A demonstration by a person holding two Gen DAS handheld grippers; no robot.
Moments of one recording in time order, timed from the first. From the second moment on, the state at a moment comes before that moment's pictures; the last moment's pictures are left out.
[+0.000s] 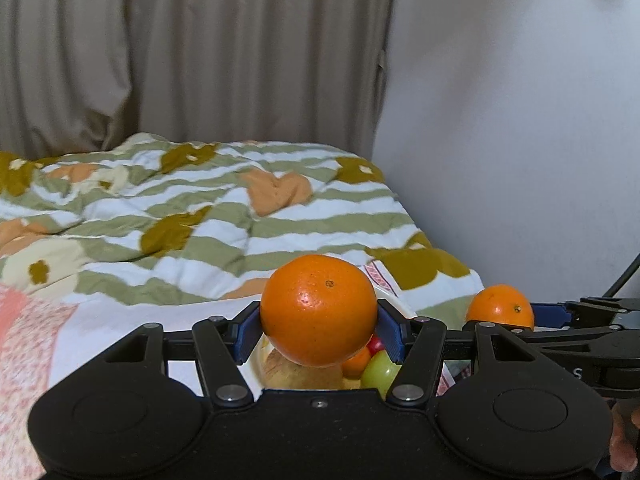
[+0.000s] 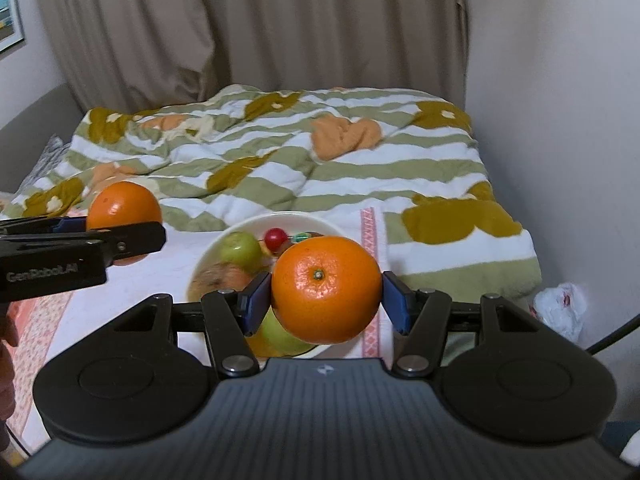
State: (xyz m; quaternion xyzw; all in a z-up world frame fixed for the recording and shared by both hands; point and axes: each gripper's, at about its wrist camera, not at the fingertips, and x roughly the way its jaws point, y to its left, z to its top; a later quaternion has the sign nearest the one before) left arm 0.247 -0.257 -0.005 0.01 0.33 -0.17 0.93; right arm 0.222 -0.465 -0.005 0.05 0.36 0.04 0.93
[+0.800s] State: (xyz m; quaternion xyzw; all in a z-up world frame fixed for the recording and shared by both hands) left arm 0.320 -0.321 -0.094 0.16 0.37 -0.24 0.88; right arm 0.277 -0.495 -0.057 0.09 0.42 -0.02 0.90
